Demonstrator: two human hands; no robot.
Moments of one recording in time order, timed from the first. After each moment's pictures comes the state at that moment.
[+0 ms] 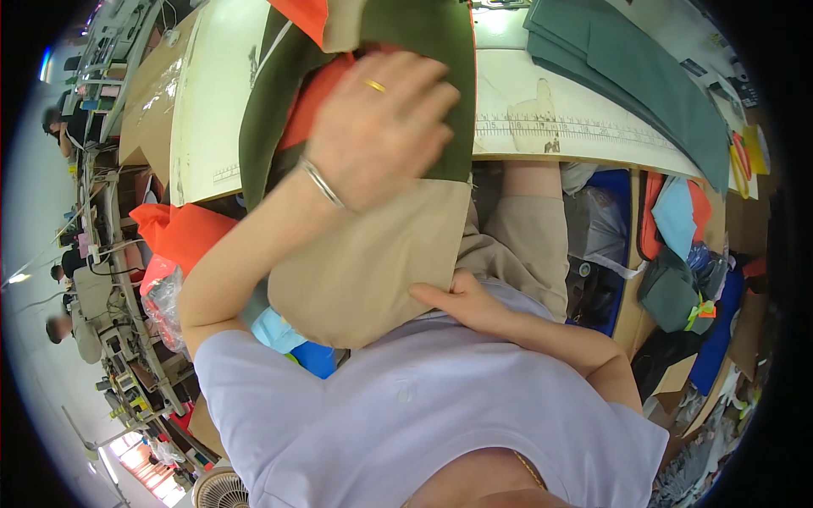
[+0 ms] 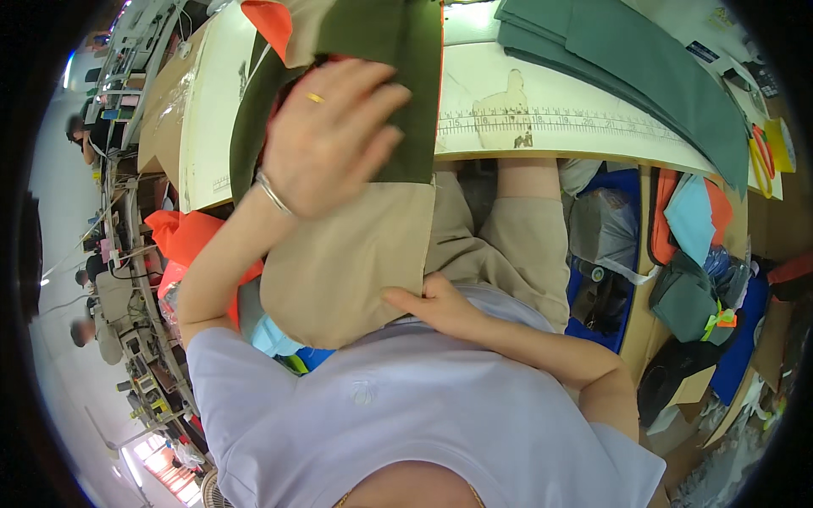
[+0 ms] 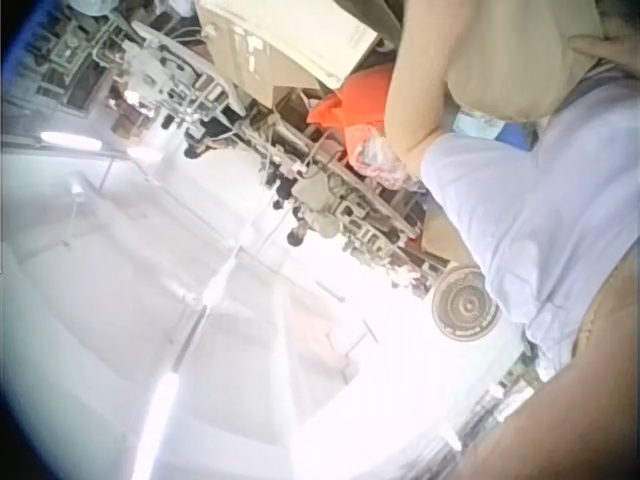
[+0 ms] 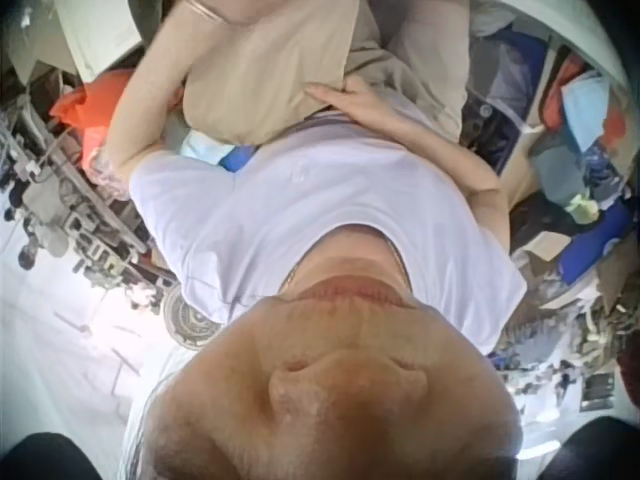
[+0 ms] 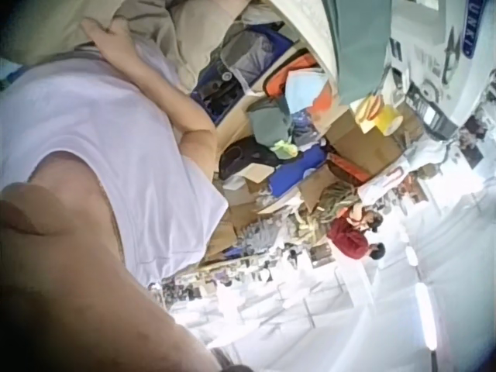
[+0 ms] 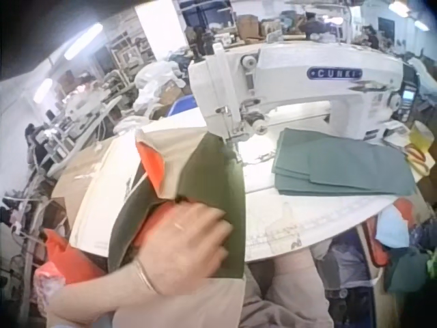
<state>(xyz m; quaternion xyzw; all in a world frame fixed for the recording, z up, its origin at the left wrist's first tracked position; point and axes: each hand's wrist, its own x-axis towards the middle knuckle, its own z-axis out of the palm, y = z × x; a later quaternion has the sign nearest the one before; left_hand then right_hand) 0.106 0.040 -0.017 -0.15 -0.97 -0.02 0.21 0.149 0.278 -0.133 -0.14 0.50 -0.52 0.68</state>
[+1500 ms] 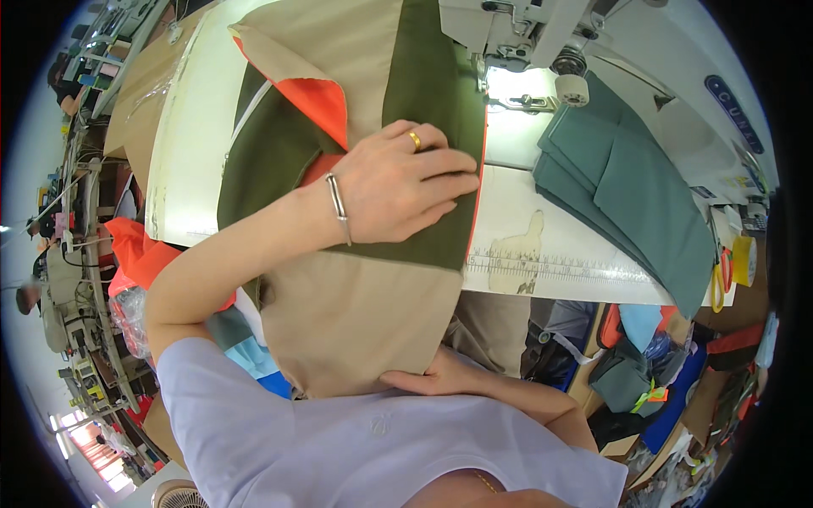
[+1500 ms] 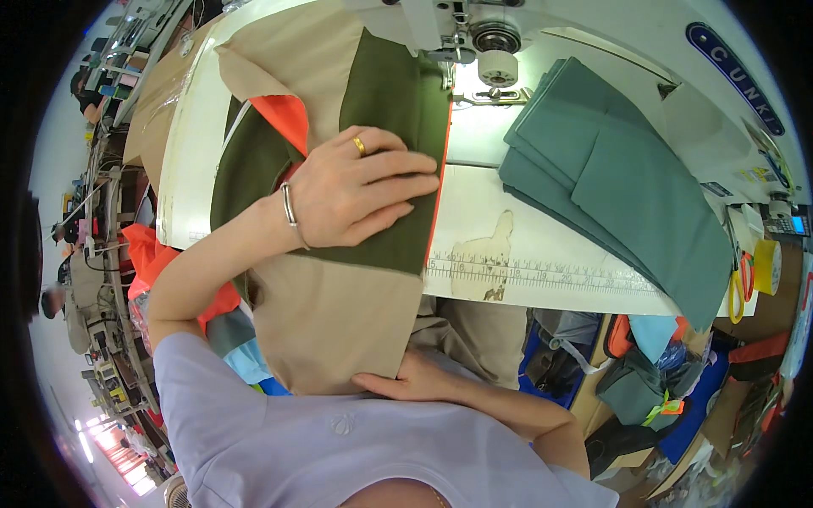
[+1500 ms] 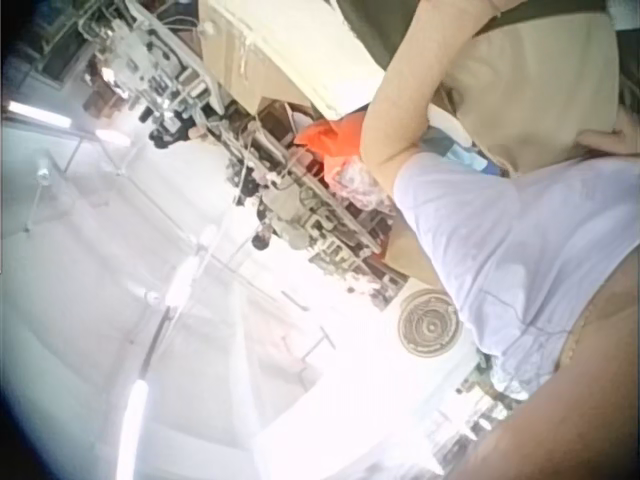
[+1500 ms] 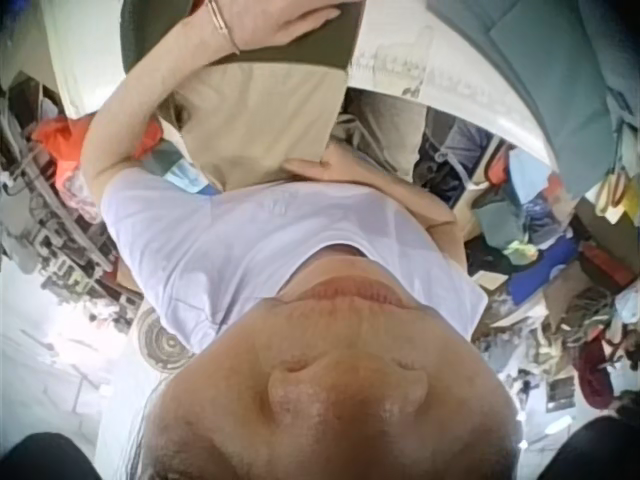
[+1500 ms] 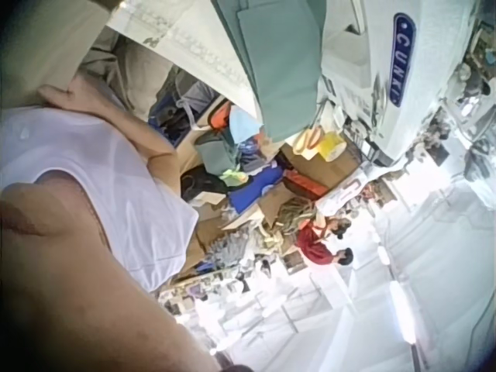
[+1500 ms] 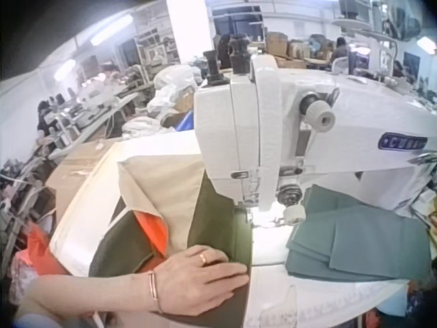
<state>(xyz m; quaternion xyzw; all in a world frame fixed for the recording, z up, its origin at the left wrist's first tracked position) 0.031 -0.002 -0.050 -0.23 -0.95 -0.14 0.16 0.088 0.263 -0.136 -0.38 0.43 -0.58 0.57</state>
